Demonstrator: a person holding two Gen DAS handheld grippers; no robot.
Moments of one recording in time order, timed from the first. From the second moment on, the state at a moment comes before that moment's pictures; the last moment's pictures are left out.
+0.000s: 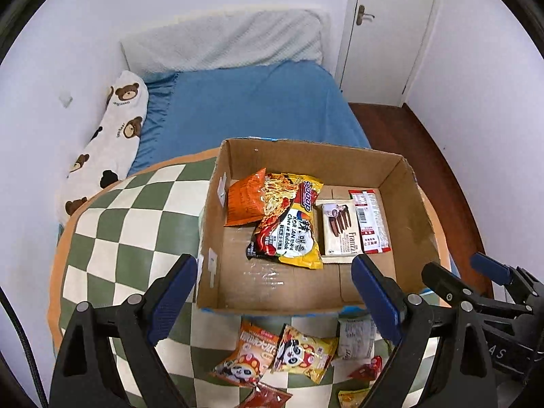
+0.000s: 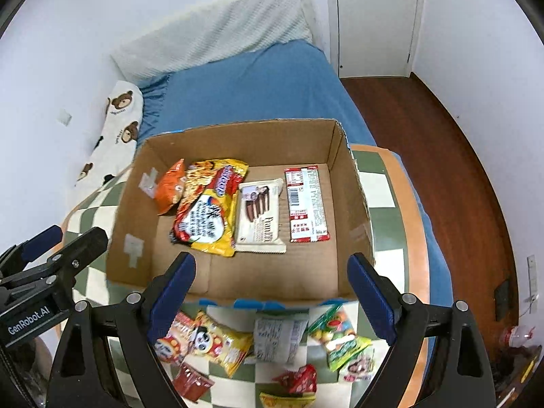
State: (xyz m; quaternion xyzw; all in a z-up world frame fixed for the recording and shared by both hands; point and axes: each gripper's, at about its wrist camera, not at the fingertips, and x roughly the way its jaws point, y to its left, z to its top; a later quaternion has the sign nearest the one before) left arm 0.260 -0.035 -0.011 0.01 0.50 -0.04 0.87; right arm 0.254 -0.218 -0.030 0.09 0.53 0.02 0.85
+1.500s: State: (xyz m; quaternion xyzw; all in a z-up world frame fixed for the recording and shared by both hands) left arm 0.091 -0.009 -0.302 -0.07 0.80 -0.03 0.60; right arm 0.048 -0.181 -0.258 0.09 0.74 0.05 0.66
